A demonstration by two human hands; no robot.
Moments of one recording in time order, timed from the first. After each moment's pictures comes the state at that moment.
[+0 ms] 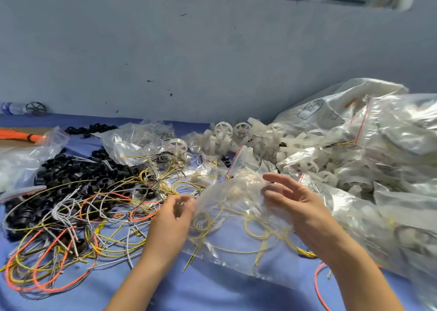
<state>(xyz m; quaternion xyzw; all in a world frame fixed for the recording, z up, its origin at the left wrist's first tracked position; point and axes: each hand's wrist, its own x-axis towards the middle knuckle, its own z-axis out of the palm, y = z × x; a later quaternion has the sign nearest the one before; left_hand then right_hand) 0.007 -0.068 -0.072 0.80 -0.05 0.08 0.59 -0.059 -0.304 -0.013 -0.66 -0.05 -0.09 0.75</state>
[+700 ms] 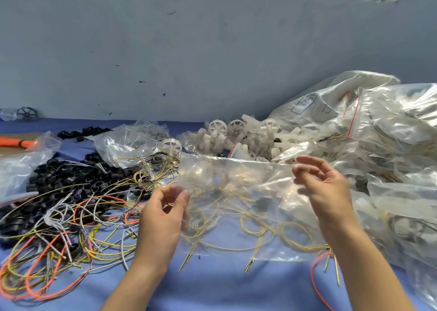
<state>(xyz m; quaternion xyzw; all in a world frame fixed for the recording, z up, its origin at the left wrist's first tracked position) -0.004 -0.075 -0.052 0.68 -0.07 0.13 0.71 -0.056 -0.335 -0.004 -0.68 0.11 -0.34 0.64</state>
